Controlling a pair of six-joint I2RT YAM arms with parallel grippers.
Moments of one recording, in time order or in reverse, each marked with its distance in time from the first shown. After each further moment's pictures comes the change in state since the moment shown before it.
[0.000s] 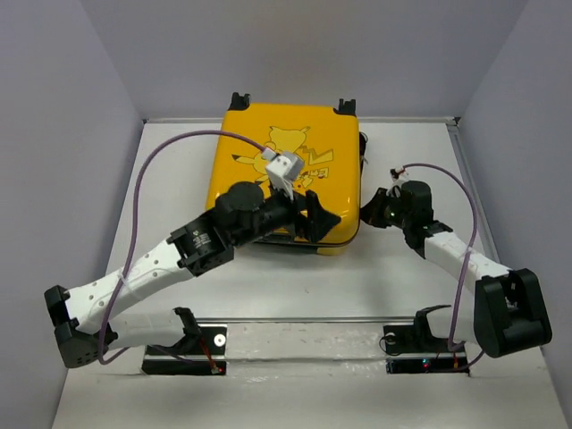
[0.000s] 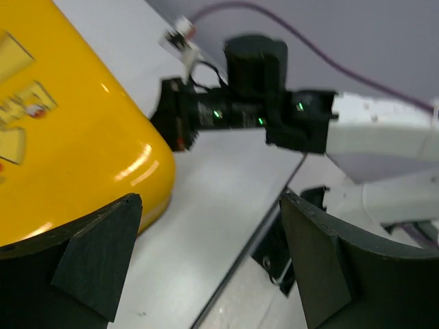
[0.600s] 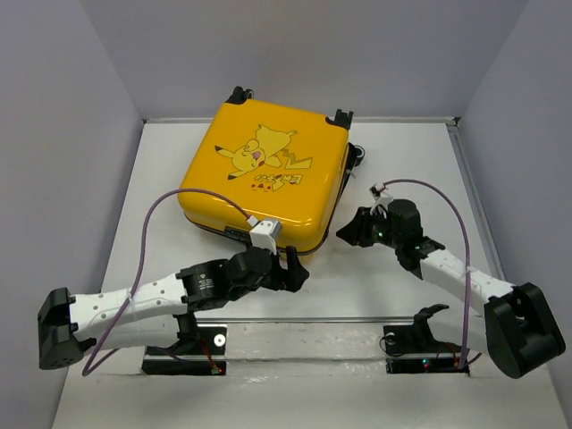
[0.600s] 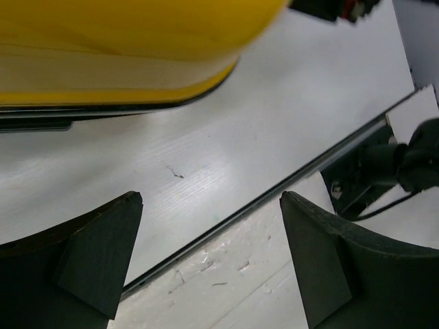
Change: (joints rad) left arm -0.240 -0.172 -0.537 -0.083 -0.300 -0.368; right arm 0.196 -0.077 -0.090 0.058 -0.002 -0.011
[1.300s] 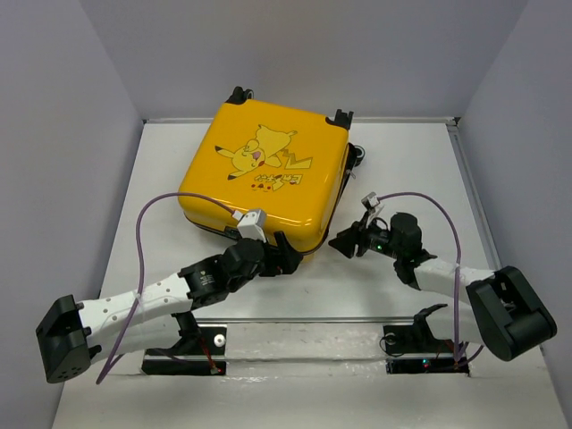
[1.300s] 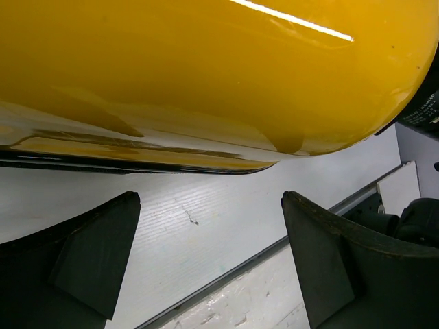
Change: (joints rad) left arm 0.176 -0.006 -0.124 0.187 0.003 -0.075; right arm 0.000 0.074 -0.220 0.482 -0.192 -0.185
